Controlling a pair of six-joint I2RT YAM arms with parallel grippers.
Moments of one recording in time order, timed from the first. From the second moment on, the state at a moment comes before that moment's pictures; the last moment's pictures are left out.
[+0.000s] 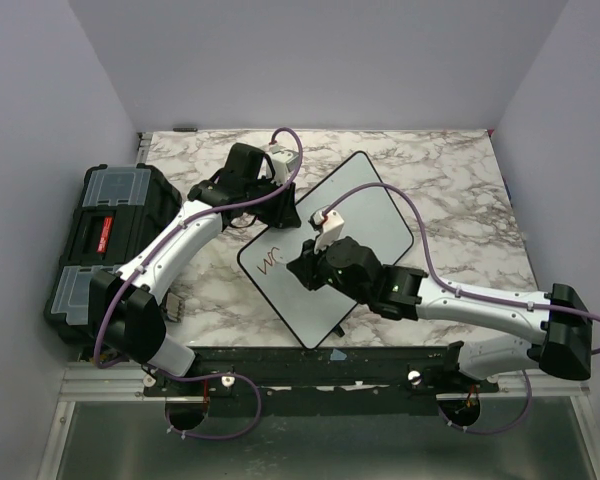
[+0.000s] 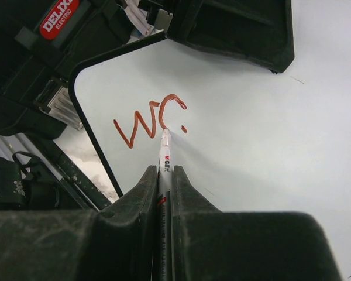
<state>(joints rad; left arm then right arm) -0.47 1.50 1.32 -0.58 0.50 -0.09 1.16 1.30 0.95 -0.02 0.34 0.46</state>
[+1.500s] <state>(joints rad) -0.47 1.50 1.32 -0.58 0.49 -0.09 1.17 1.34 1.02 -0.05 0.44 0.44</state>
